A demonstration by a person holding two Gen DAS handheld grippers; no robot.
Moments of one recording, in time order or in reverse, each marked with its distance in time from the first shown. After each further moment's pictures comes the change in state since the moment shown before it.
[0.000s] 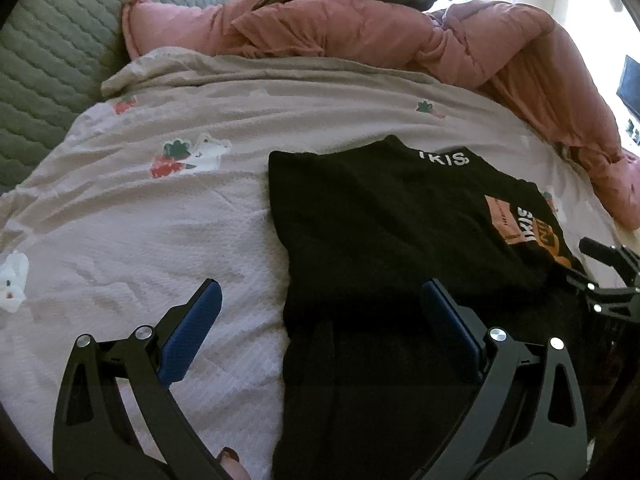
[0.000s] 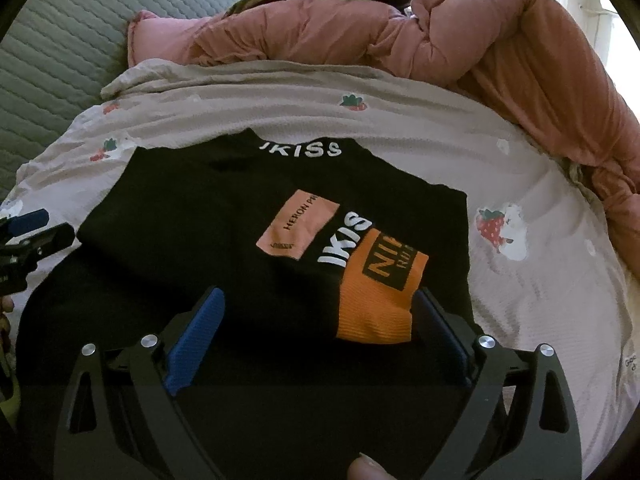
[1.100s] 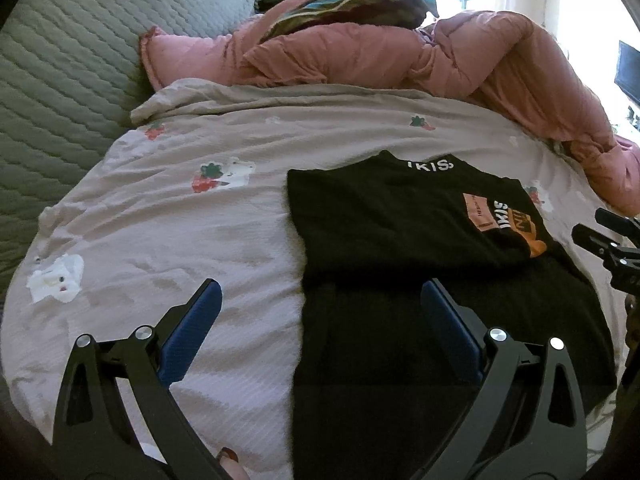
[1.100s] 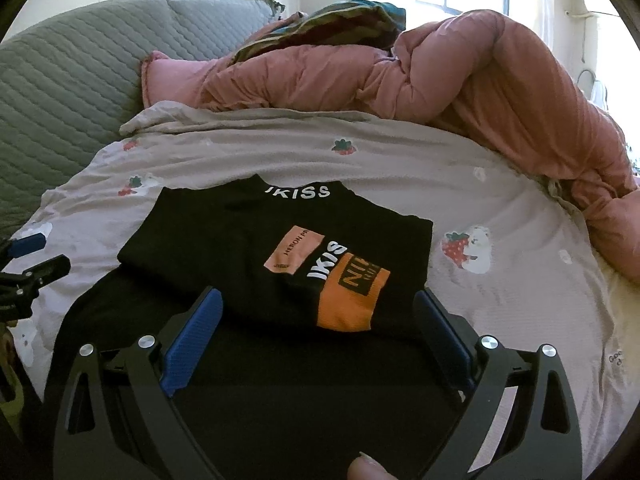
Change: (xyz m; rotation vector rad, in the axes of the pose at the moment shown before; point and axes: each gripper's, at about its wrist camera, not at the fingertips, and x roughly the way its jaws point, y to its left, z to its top) left arm -0.073 -0.011 -0.015 0.040 -0.057 0.073; right arm -0.074 -0.021 -0.006 0.022 -0.118 0.033
